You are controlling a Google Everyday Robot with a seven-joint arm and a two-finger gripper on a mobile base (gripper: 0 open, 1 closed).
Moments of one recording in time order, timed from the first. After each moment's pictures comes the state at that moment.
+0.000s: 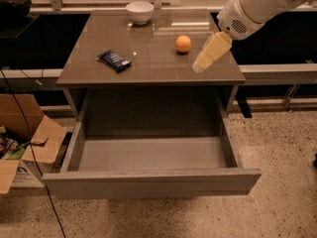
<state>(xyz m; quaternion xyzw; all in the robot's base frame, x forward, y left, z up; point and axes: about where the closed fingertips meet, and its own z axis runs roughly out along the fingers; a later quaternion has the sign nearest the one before) 0.649 -0.142 0.955 -0.52 0.79 0.03 0.34</state>
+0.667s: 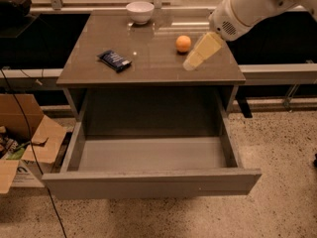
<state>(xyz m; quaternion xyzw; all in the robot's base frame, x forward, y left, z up) 0.667 -0.127 0.946 -0.51 0.78 0.06 0.35</state>
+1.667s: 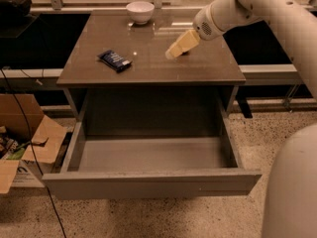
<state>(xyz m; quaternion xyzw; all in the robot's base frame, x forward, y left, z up) 0.759 -0.092 0.911 -0.45 0.79 0.13 0.40</state>
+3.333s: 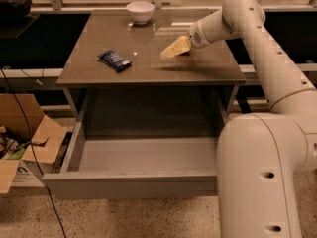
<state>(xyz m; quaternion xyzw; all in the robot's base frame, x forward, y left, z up) 0.842 -0.087 0.844 -0.39 0.80 0.20 0.40</state>
